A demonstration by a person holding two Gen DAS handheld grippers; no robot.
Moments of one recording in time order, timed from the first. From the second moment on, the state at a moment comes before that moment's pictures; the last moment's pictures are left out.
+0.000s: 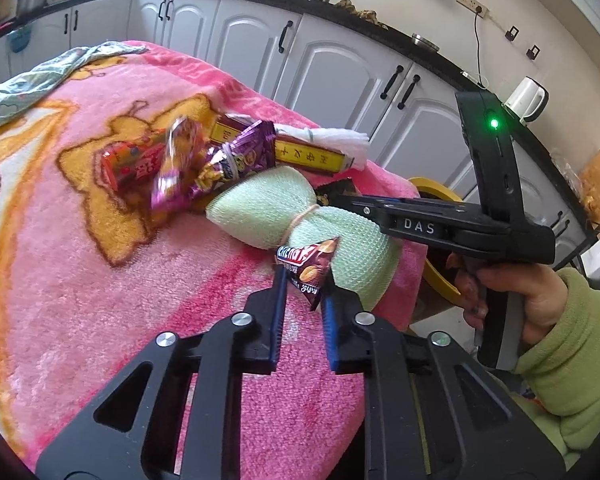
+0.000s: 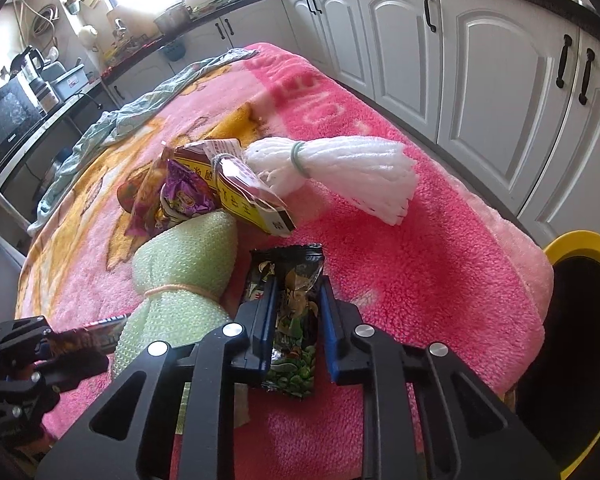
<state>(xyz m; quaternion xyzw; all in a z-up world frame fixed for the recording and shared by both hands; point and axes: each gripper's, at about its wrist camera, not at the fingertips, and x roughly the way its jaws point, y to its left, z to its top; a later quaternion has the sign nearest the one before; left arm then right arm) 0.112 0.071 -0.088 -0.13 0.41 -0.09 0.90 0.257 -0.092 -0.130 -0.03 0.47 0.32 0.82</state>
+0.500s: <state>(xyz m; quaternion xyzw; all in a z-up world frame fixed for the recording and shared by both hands) 0.097 0.088 -0.068 -0.12 0.39 -0.07 0.91 0.247 -0.113 -0.113 -0.02 0.45 0.31 0.84</state>
